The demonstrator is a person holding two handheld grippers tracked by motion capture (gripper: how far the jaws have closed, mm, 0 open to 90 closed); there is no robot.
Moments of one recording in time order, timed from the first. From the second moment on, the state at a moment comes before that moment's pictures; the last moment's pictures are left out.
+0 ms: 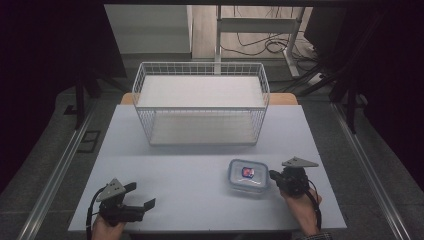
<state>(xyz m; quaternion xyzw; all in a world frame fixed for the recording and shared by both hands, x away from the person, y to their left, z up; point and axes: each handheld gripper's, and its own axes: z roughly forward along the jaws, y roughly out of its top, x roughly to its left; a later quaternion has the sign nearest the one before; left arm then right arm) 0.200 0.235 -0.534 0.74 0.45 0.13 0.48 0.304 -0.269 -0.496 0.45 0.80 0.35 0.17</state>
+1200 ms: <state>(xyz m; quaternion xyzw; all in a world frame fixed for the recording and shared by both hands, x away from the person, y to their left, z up) 0.198 0.234 -0.531 0.75 0.45 0.13 0.48 0.313 -0.169 -0.505 0.38 0.83 0.37 0.15</state>
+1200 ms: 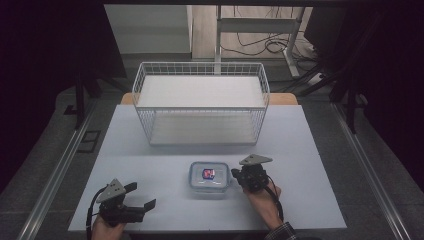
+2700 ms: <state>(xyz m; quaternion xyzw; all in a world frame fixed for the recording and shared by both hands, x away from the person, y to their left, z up) 0.265 0.158 -0.505 0.79 0.38 0.08 0.47 0.298 -0.168 -0.490 0.35 0.84 0.39 0.11</state>
